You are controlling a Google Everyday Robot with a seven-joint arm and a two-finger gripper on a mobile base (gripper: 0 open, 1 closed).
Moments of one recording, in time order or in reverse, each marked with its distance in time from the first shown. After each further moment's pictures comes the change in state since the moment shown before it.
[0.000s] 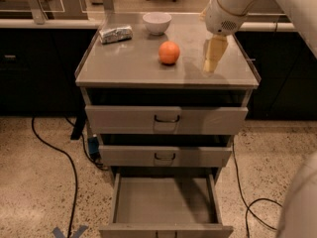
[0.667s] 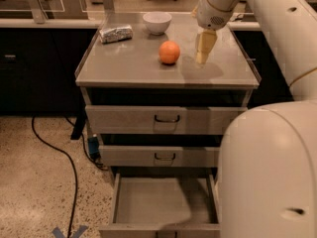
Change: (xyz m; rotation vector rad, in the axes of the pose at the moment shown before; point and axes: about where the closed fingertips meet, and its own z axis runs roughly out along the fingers) arm 0.001 -0.051 0.040 -0.012 -0.011 -0.017
